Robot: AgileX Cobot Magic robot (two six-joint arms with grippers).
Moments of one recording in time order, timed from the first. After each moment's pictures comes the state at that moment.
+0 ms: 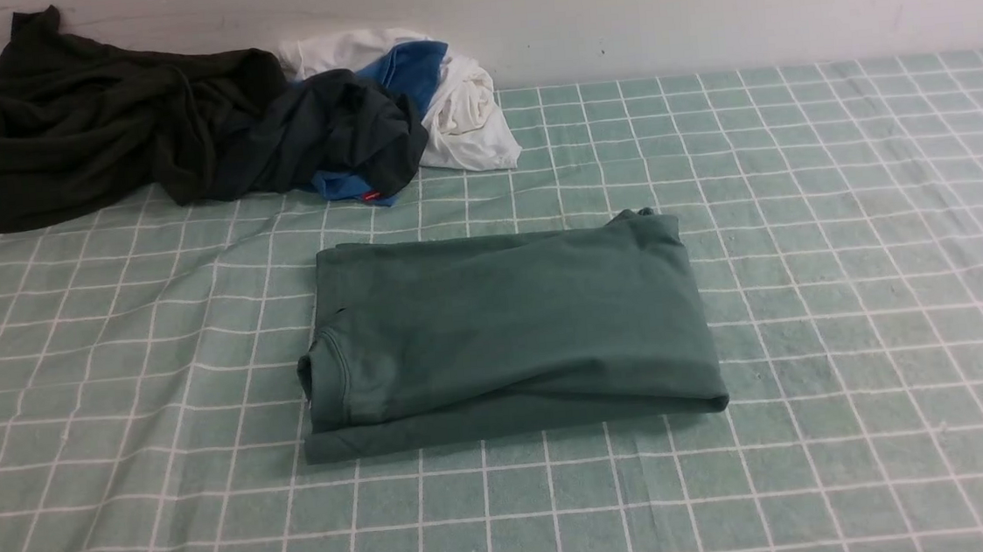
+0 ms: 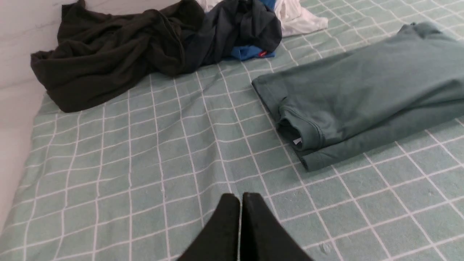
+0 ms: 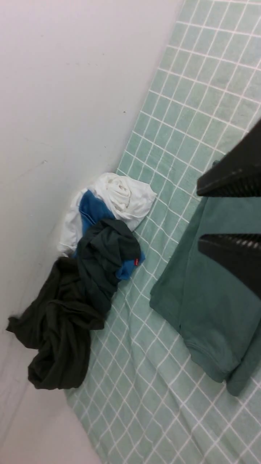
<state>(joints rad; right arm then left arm) 0.27 0.94 -1.23 0.36 0.79 -0.36 -0.24 0.10 -0.58 0.10 0.90 0.09</state>
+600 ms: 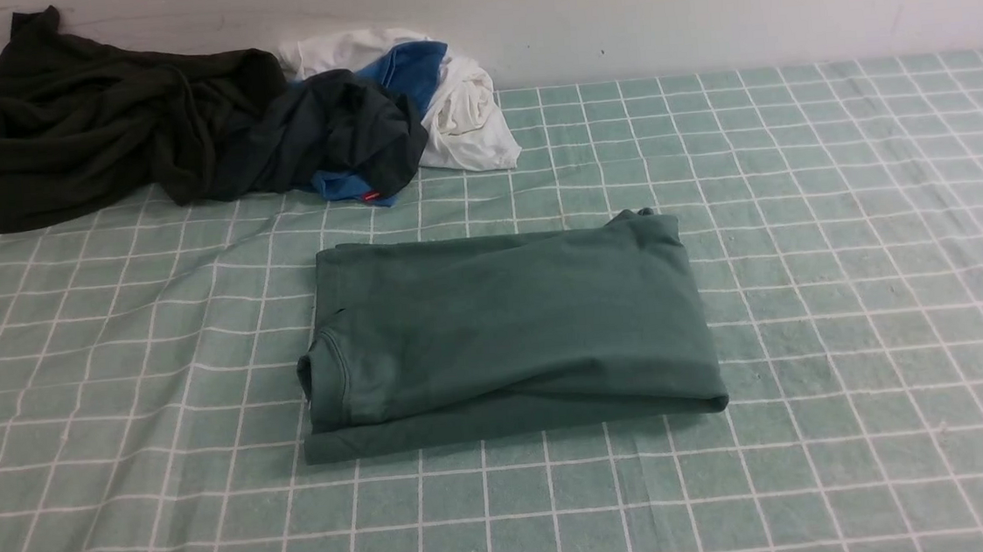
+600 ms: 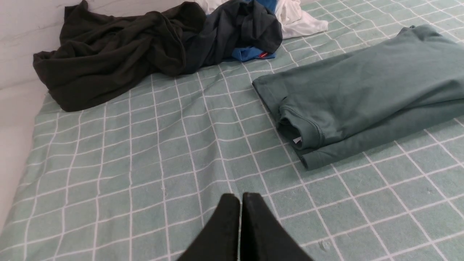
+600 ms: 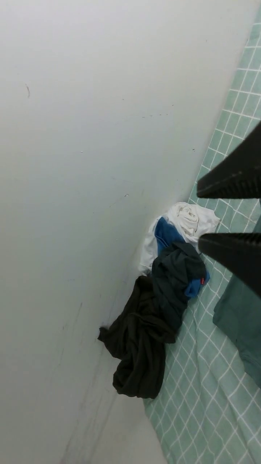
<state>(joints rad) 0.27 0.50 -0.94 0.35 0.66 -0.36 -0.24 0.09 -0.58 0.10 0.92 0.08</state>
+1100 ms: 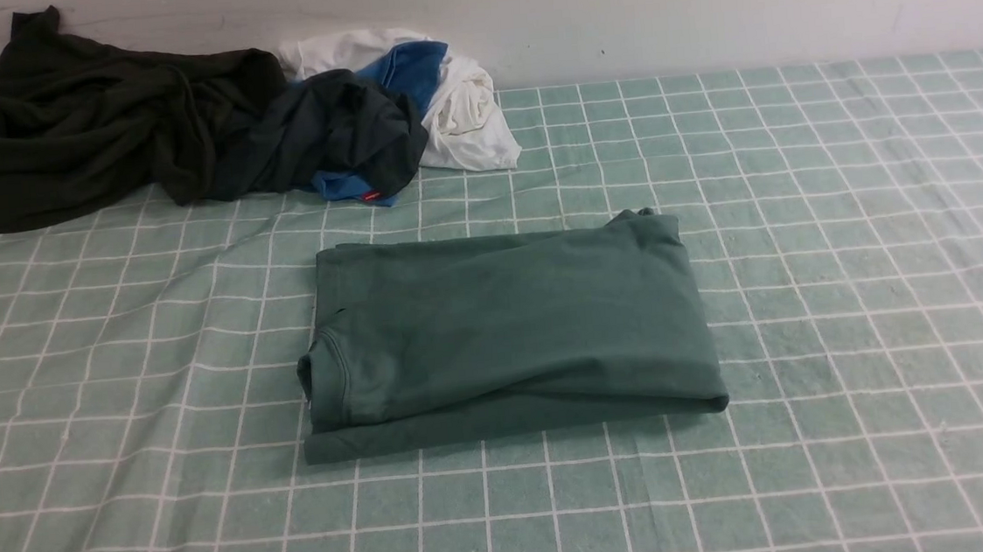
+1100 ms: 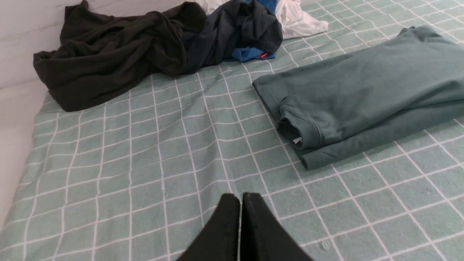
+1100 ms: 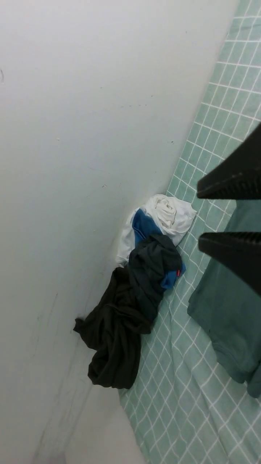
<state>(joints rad) 0.27 0.49 -0.94 0.34 0.71 -0.36 -0.24 0.09 -0.58 0.10 0.92 0.08</state>
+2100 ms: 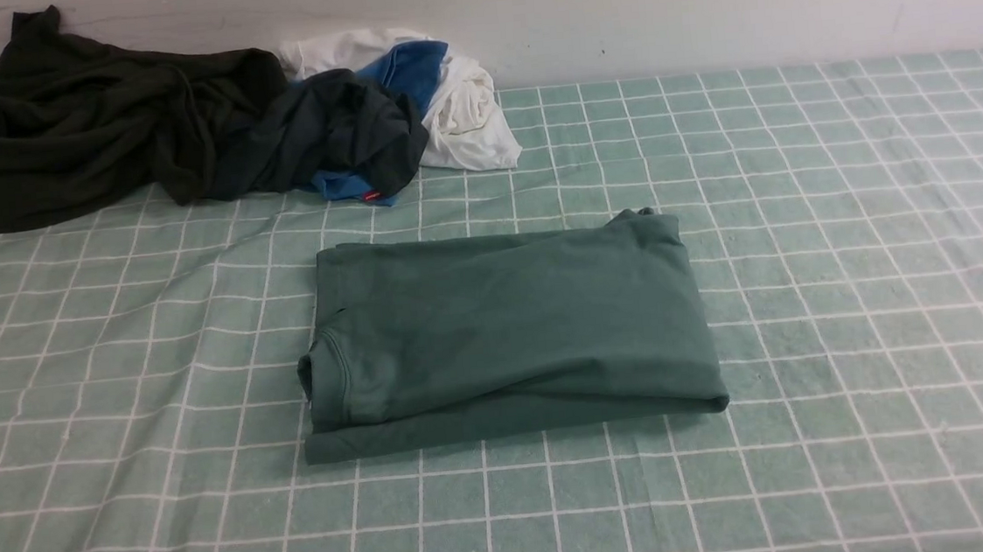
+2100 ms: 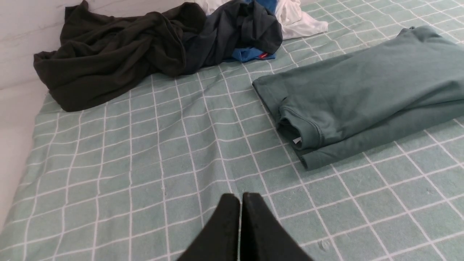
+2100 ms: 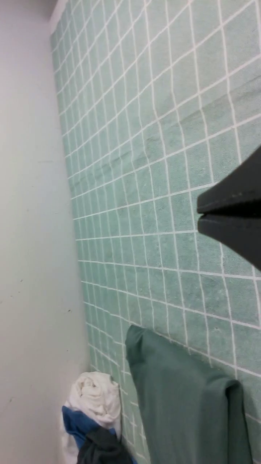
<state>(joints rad) -0.05 -0.01 0.03 -0.08 0.29 0.26 -0.24 0.09 -0.58 0.10 0.92 0.08</state>
